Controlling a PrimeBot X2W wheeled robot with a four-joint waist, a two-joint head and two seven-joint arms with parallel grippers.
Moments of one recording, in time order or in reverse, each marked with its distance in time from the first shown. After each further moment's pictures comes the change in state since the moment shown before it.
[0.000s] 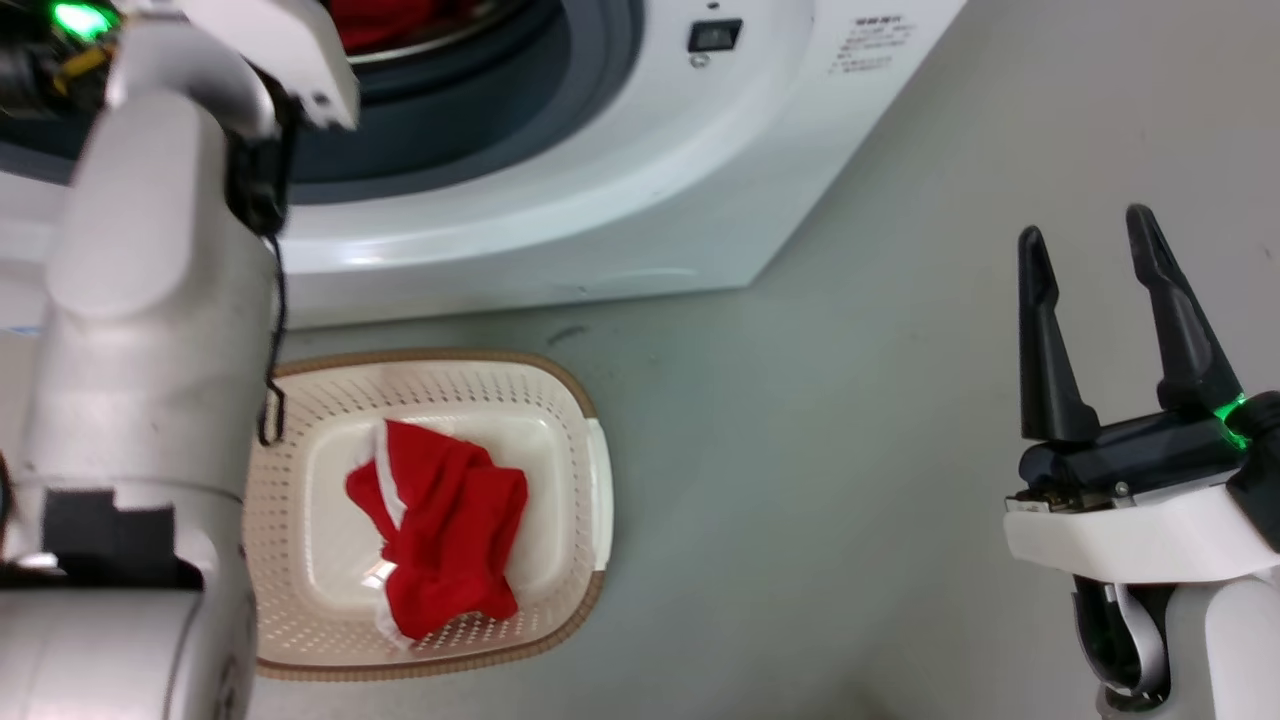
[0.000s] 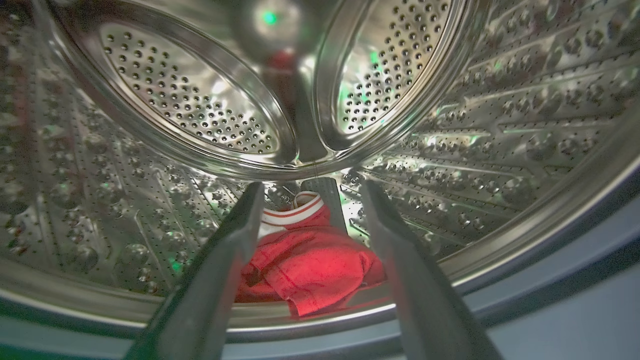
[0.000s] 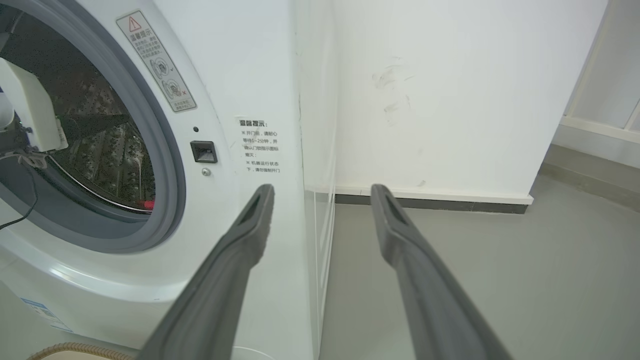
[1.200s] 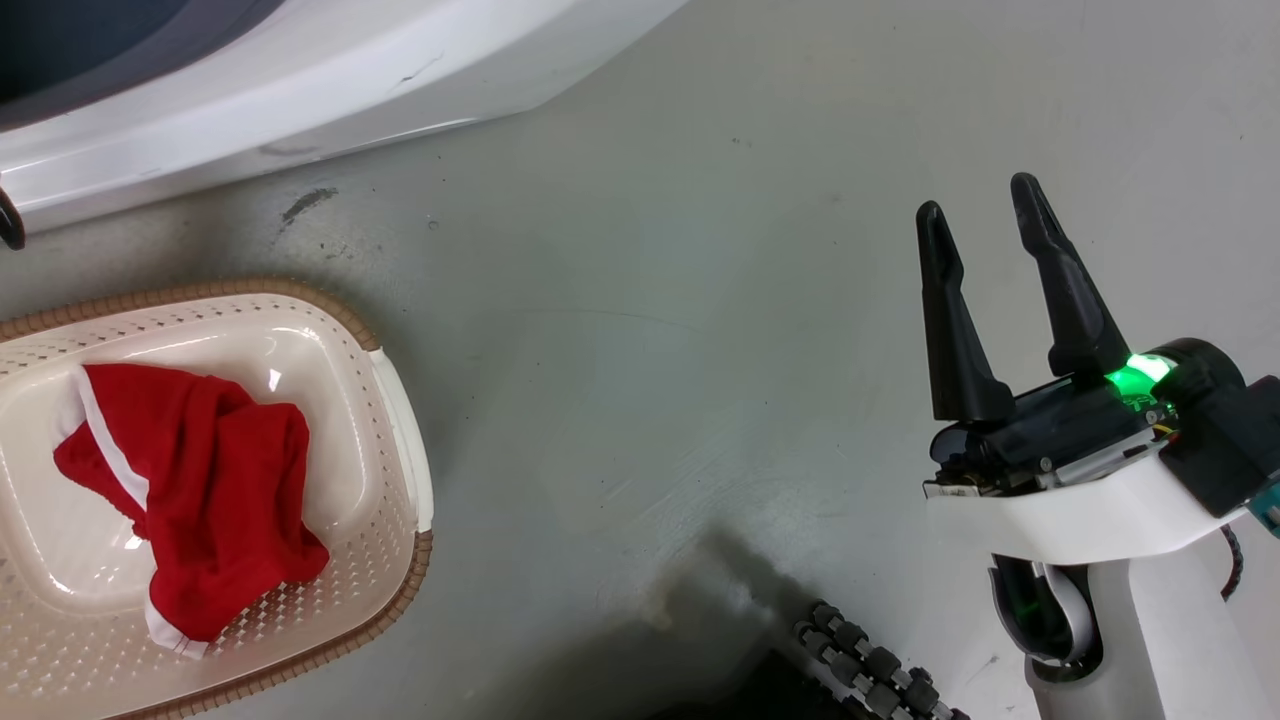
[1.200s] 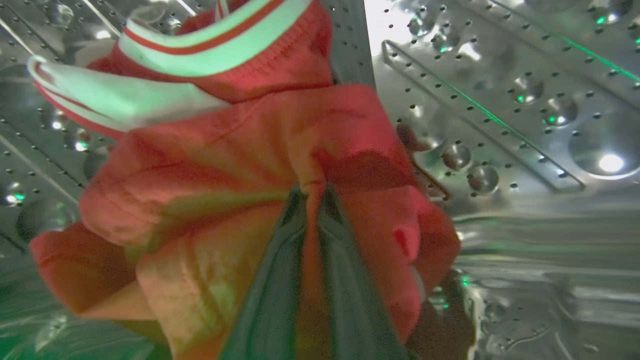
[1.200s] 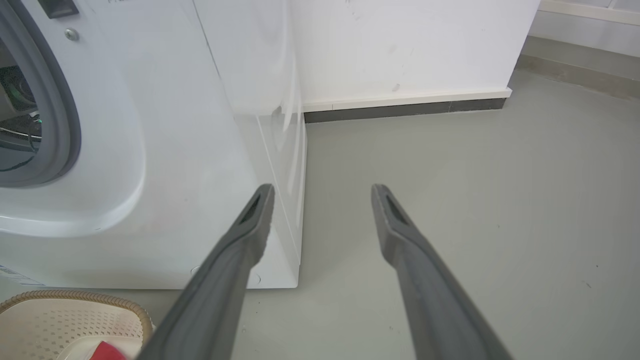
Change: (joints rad) left arm -0.463 0.235 -0.079 0.190 0.058 0.068 0.751; right arm -0.103 0.000 0.152 0.104 0.187 0.000 -0.092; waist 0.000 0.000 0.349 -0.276
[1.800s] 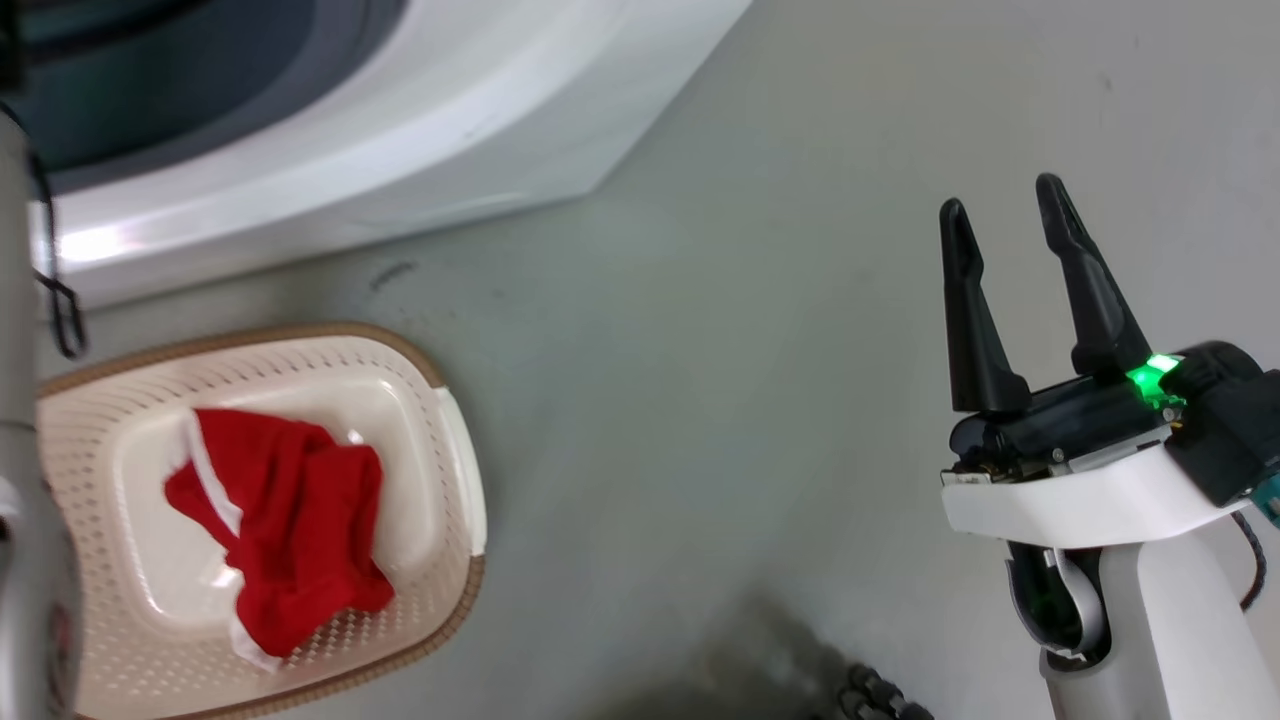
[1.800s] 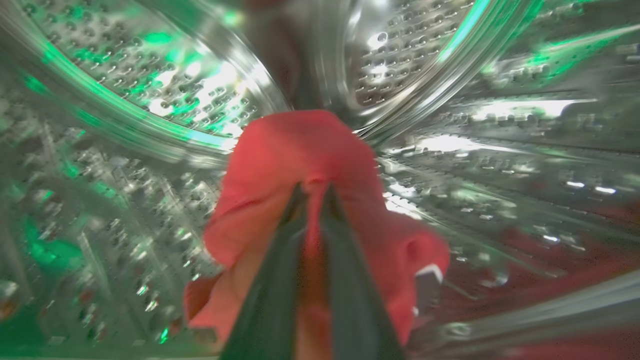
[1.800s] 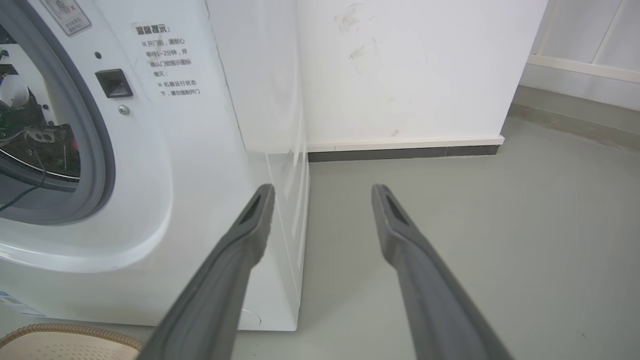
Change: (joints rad) left arm 0.253 -0.010 0.021 -0.208 -0.038 0.063 -0.555; right arm -0.009 0.001 -0.042 0.033 -0.043 0.000 0.000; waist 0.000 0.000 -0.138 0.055
